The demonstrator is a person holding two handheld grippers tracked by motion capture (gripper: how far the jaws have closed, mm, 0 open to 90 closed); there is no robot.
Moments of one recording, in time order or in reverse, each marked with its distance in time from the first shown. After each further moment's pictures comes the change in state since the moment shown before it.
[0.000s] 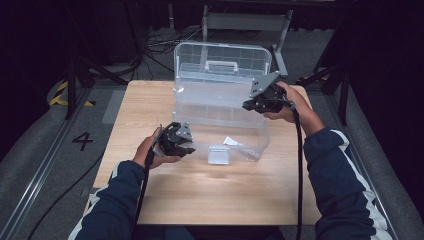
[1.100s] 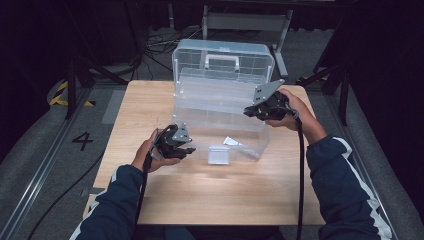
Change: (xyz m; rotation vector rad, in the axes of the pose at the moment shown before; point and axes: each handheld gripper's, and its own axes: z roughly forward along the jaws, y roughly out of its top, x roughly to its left) left arm -0.008 -0.010 -0.006 -0.111 0.083 -0.020; right arm 0.018 -0.010 -0.003 -0.023 -0.007 -0.005
